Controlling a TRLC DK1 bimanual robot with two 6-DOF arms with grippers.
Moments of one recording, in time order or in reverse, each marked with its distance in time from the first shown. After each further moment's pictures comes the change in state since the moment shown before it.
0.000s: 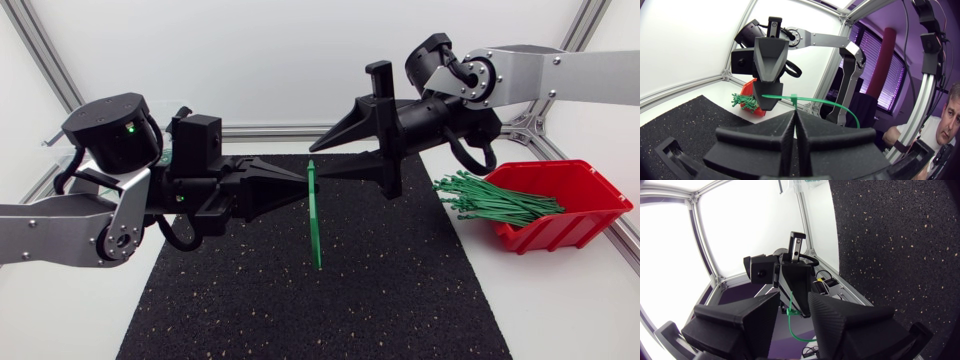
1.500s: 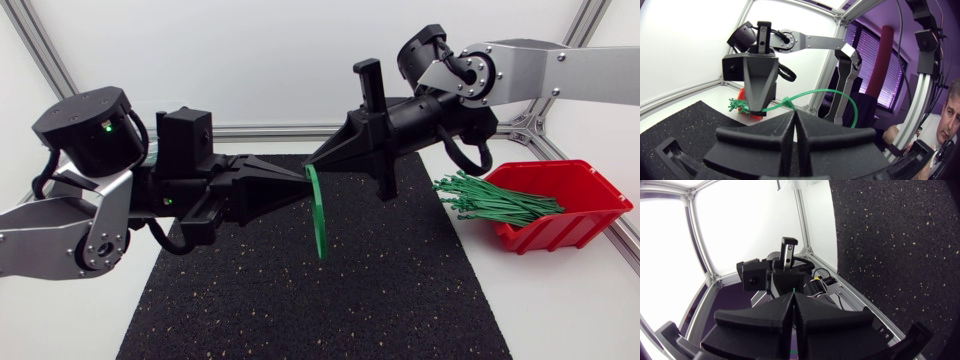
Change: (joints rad) left arm -0.036 -0.097 -0.024 -0.023 -0.022 -0.010; right arm 0.039 -0.021 0.000 0.018 0.053 0.042
